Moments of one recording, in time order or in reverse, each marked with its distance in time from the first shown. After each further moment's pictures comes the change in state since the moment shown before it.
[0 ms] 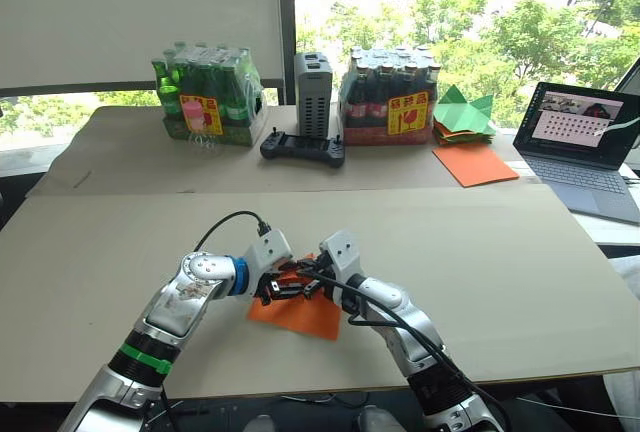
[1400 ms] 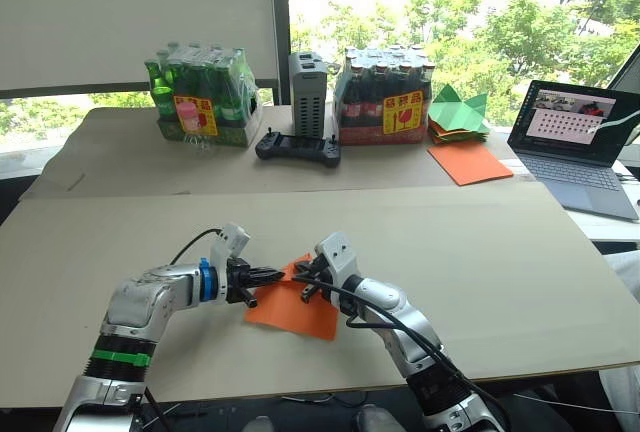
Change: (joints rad) left arm 0.044 -0.013 0.226 0.097 -0.338 0.303 0.029; right arm -0.003 -0.005 0.012 -0.001 -0.019 -0.001 0.009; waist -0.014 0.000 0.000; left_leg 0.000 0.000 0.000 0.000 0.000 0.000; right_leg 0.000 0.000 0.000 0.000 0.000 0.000
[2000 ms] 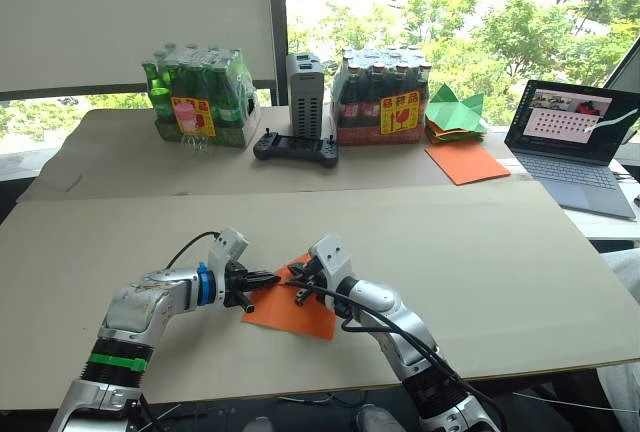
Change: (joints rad) left arm 0.016 0.012 -0.014 0.020 0.021 -0.073 0.021; right arm -0.001 0.037 0.034 -0.013 0.000 0.001 -0.010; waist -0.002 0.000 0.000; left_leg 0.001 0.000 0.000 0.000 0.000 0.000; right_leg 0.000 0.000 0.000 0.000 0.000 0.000
